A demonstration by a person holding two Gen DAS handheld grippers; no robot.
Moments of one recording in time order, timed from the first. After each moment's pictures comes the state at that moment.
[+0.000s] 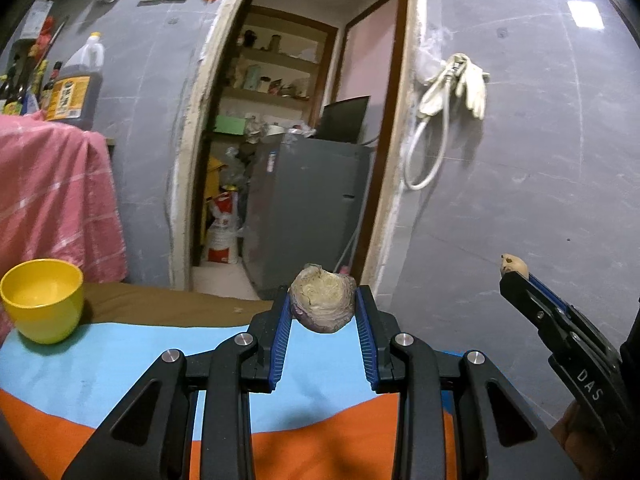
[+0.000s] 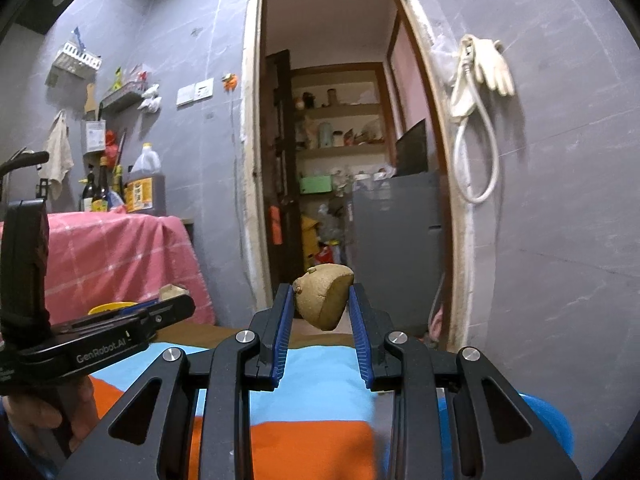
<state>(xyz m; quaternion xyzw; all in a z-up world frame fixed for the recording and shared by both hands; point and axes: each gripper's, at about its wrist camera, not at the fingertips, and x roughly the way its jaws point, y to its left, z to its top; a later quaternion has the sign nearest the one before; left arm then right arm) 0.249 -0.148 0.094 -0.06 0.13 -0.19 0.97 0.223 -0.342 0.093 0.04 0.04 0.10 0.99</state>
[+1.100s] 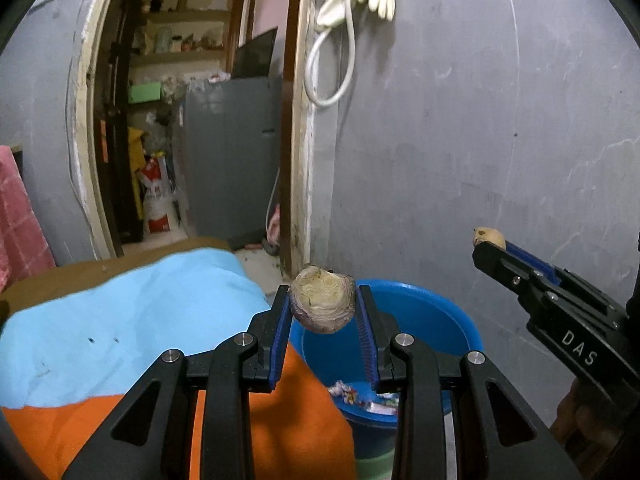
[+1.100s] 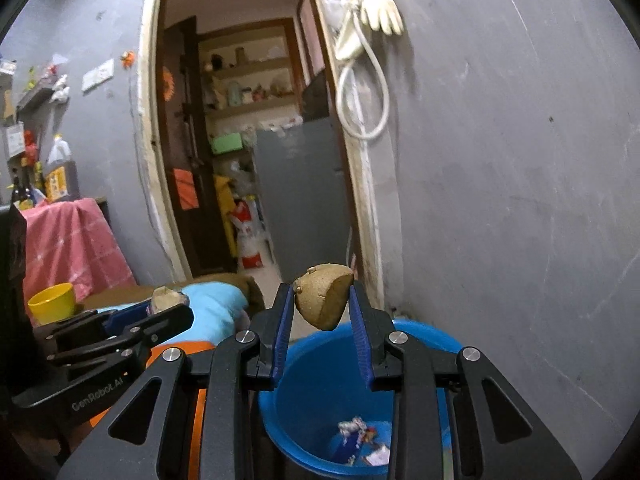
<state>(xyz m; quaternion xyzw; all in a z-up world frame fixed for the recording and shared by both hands) 0.250 -0.293 0.041 0.04 0.23 -0.28 0.93 0.201 -0.450 0.053 0.09 0.15 -0.03 0.98</state>
